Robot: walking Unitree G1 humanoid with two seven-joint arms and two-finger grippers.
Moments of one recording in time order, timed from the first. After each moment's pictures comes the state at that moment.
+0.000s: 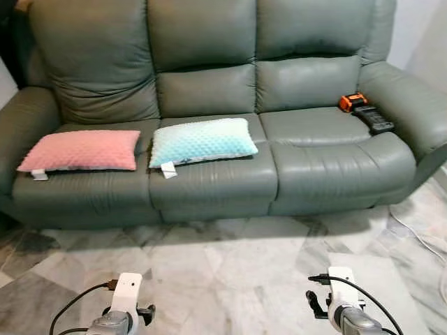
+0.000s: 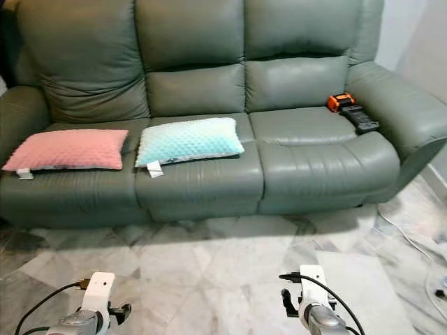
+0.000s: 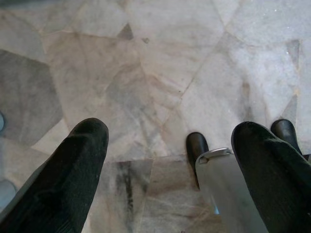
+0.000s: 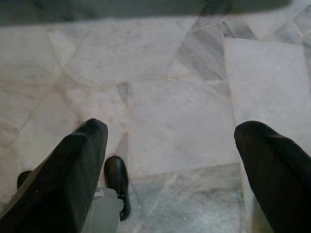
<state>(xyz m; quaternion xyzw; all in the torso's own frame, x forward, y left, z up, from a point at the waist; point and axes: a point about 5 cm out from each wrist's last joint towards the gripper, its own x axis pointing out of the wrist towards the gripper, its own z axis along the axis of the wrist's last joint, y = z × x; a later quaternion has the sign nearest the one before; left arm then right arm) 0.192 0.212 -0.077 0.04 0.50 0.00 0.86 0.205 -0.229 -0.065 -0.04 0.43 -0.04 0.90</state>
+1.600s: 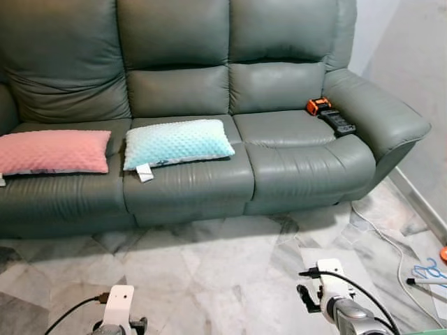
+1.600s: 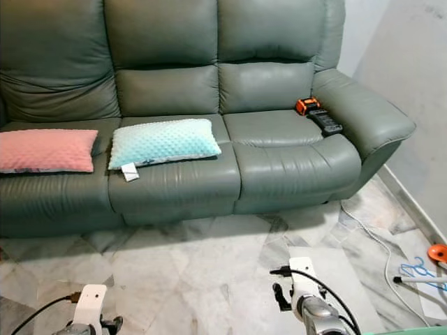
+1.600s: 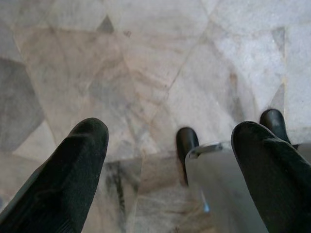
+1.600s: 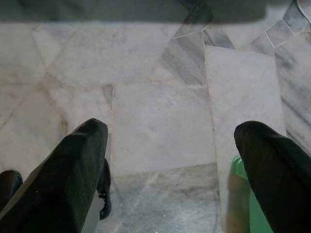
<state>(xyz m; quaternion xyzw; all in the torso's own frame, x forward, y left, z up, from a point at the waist) 0.174 0.219 -0.084 0.04 0.51 0.03 0.86 0.219 -0.218 -0.058 -0.06 0.42 0.01 0.91</state>
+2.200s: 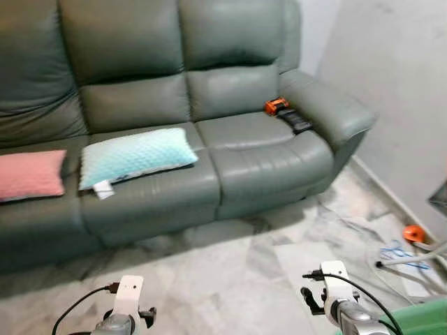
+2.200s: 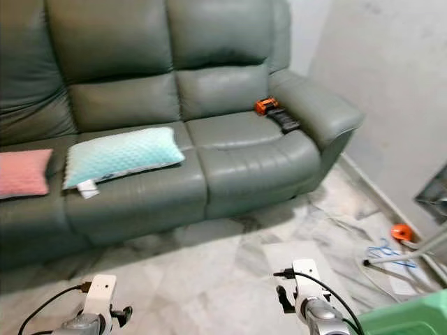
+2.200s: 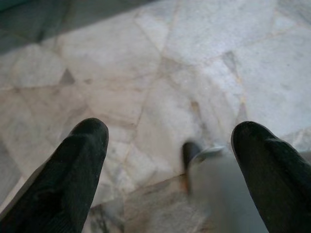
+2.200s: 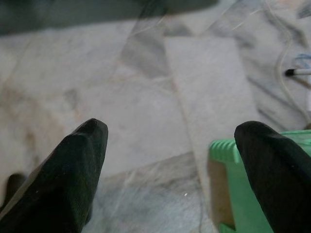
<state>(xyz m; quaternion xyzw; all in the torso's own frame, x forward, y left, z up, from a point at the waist) 0.188 0.208 -0.080 0.04 0.50 0.01 0.86 0.218 -0.223 -0.058 -0.06 0.42 0.01 0.91</state>
